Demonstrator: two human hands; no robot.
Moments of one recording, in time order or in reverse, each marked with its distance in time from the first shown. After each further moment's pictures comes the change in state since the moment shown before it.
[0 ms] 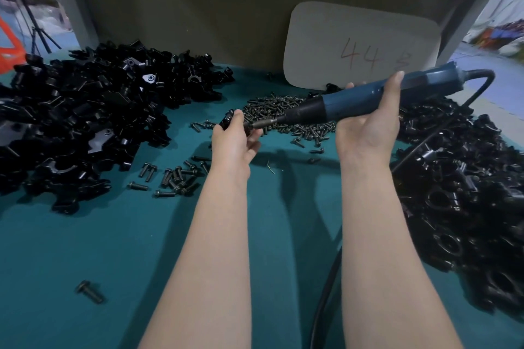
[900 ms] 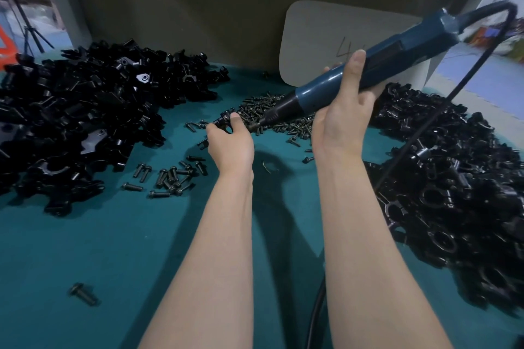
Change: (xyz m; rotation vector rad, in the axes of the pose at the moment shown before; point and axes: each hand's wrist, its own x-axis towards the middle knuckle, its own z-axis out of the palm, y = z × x) left_hand 0.005 -0.017 0.008 0.293 0.223 0.263; right_hand -0.013 0.018 0.021 -0.214 -0.107 -0.118
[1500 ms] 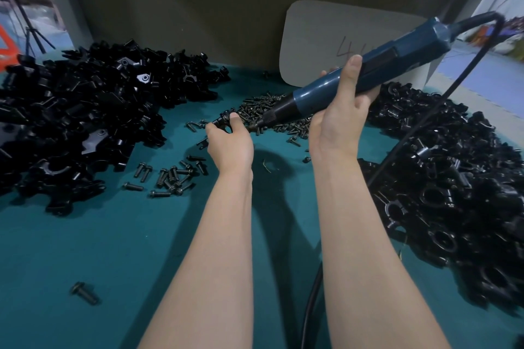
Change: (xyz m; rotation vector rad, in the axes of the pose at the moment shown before) left_hand 0.000 0.001 -0.002 0.045 -0.003 -0.004; right_hand -0.002 0.006 -0.001 0.014 0.001 -0.050
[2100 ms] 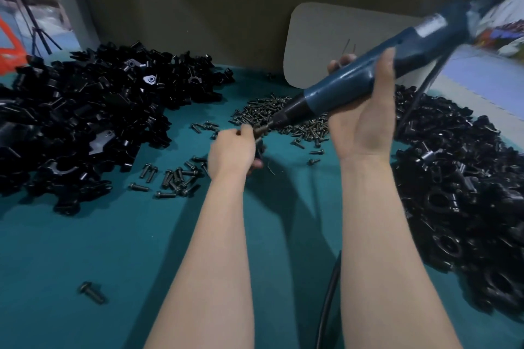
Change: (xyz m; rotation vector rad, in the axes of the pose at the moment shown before) left_hand 0.001 0.011 -0.021 0.449 -0.187 0.022; right_hand 0.007 -0.027 -0.010 0.191 -0.261 0.150
